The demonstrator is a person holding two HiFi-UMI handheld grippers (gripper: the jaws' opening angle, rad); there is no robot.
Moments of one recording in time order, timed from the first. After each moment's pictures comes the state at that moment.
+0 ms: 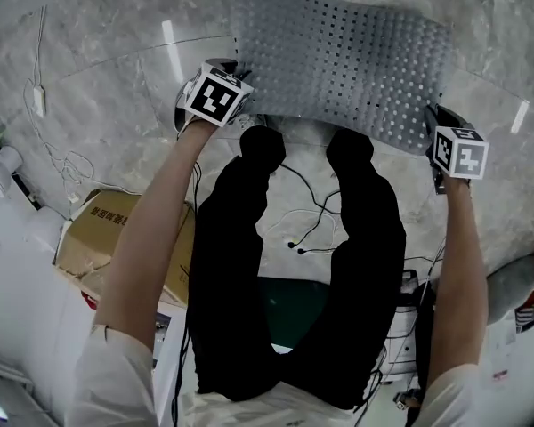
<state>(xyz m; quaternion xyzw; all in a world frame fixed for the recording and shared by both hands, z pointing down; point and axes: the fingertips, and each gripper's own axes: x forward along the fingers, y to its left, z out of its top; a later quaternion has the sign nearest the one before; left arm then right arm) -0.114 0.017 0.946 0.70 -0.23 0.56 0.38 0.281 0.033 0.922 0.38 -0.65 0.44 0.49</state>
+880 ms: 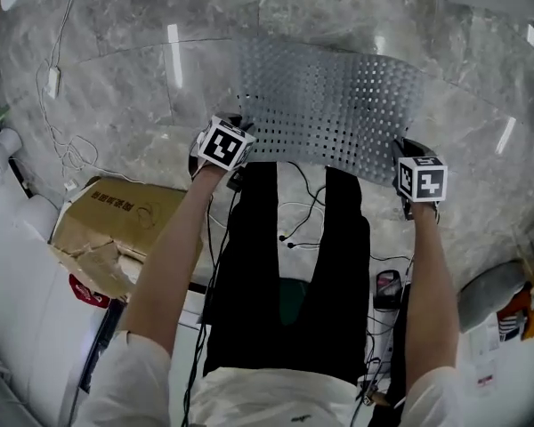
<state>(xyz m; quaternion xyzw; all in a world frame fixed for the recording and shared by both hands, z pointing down) -0.125 0.135 0.809 0.66 -0.24 0.54 0.47 0.224 0.100 0.787 0.32 -0.65 0.46 0.52</state>
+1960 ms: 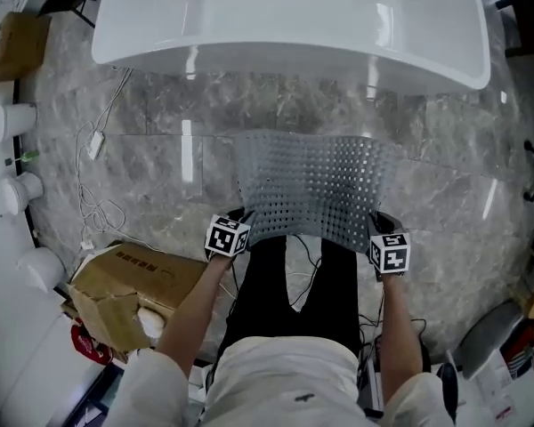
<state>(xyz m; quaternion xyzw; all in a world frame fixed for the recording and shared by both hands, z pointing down) -0.172 0.120 0.578 0.68 -0.36 0.41 0.49 0.163 0.073 0.550 0.39 -0.72 0.39 0.43</state>
